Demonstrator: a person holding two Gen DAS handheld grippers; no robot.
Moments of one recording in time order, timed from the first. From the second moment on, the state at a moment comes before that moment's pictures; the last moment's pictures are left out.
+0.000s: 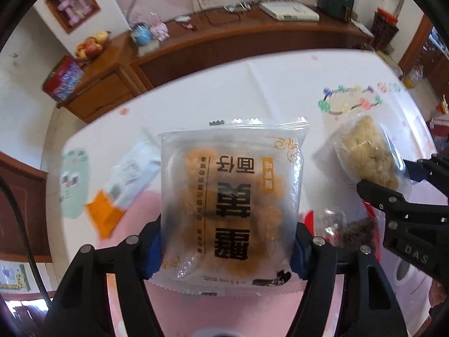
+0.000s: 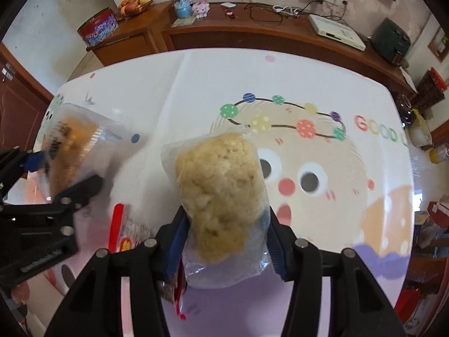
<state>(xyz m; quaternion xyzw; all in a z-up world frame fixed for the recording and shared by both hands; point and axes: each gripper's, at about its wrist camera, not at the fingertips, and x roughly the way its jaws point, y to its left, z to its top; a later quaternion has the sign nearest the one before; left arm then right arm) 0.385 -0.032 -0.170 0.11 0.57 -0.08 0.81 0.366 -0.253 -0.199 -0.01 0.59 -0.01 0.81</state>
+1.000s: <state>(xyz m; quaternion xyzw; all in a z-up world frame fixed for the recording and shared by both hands) 0.060 0.063 0.006 -0.02 0.45 -0.05 0.89 0.083 -0.159 0.004 0.05 0.43 0.12 0.89</state>
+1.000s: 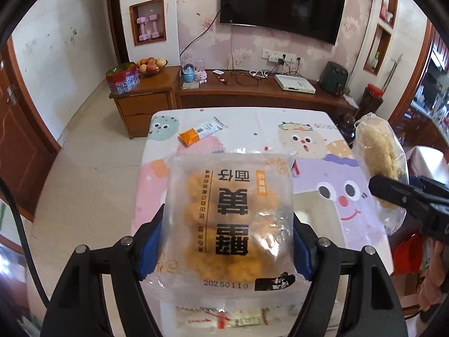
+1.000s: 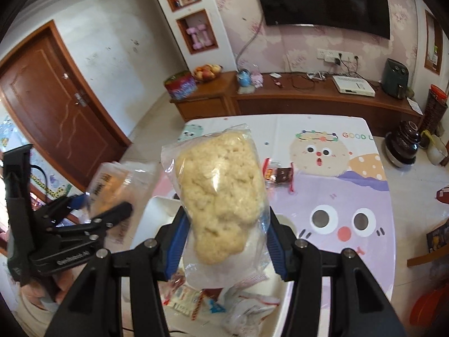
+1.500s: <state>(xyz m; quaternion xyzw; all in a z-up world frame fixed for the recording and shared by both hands) 0.022 0.050 -0.037 -0.02 0.43 -0.02 0.90 0.040 -0.132 -0.042 0.03 0.45 0.13 0.88</state>
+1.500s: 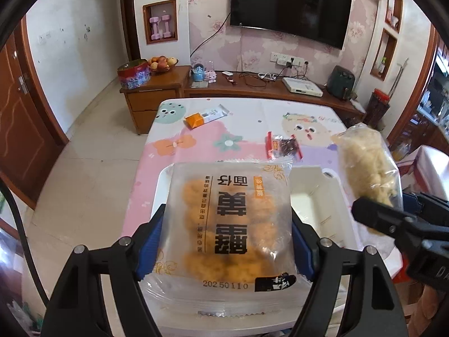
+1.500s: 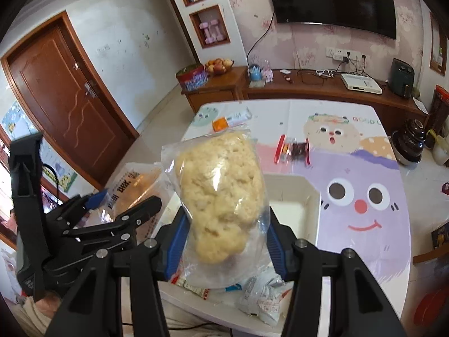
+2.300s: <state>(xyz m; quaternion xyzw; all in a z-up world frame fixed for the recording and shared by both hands) 0.024 0.060 -0.097 -0.03 0.48 0.01 0.87 0.058 -0.125 -0.106 0.04 0.54 0.09 0.84</state>
